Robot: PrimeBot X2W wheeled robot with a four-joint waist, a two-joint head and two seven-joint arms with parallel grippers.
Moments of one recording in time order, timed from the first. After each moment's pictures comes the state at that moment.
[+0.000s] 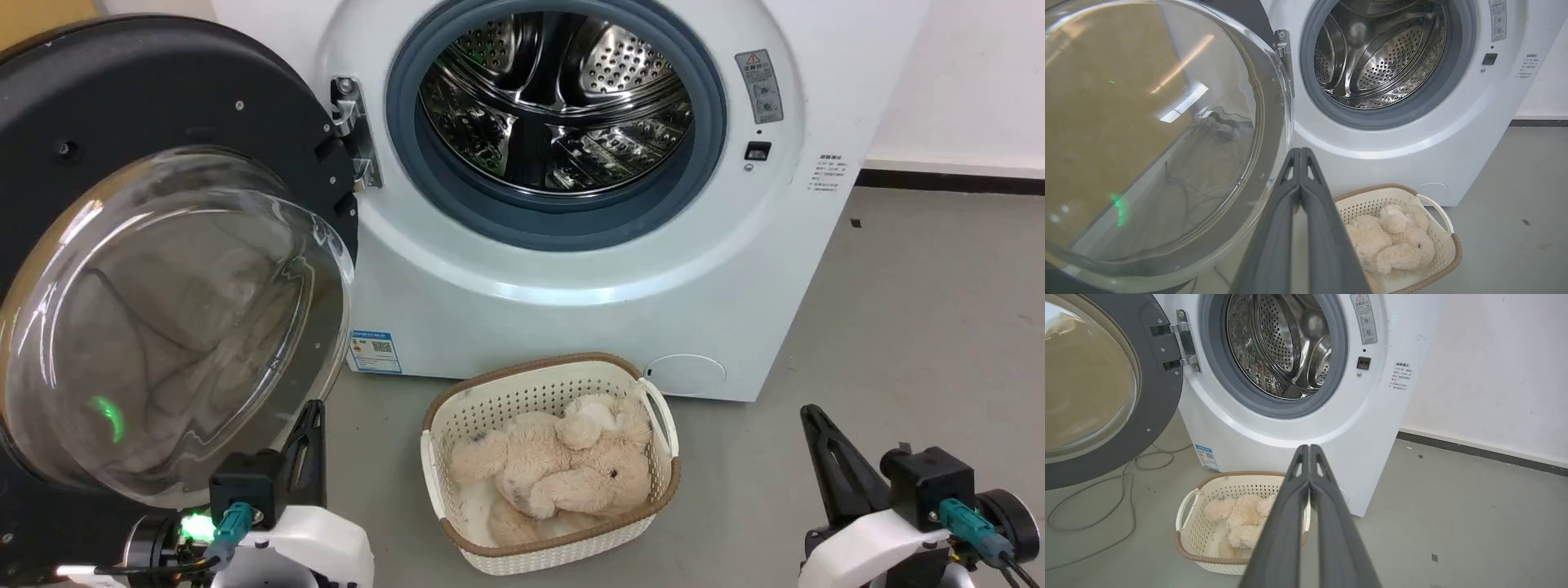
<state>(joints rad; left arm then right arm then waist) 0.00 0.05 0.00 0.00 0.00 0.00 0.00 0.01 -0.05 0.00 0.00 0.01 0.13 0.00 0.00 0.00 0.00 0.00</state>
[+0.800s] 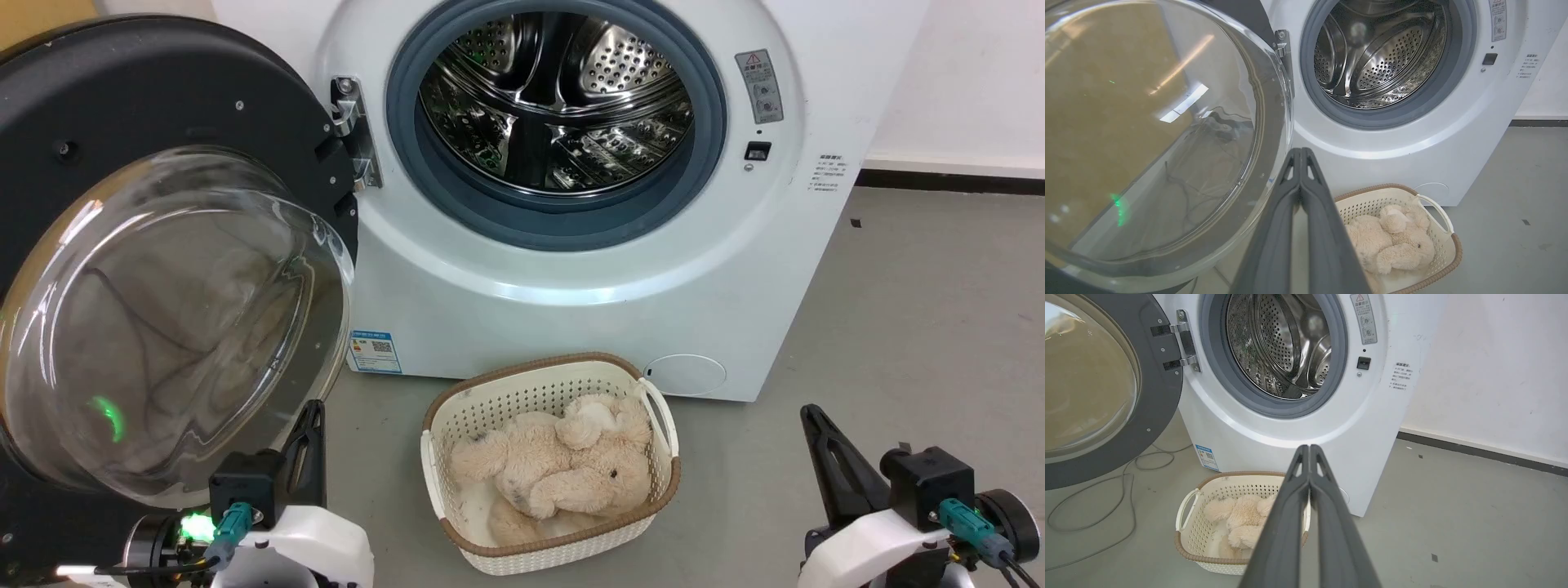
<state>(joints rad) 0.00 0.05 0.00 0.00 0.00 0.00 0.00 0.01 -0.05 0.00 0.00 0.01 0.13 0.00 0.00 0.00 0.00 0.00</state>
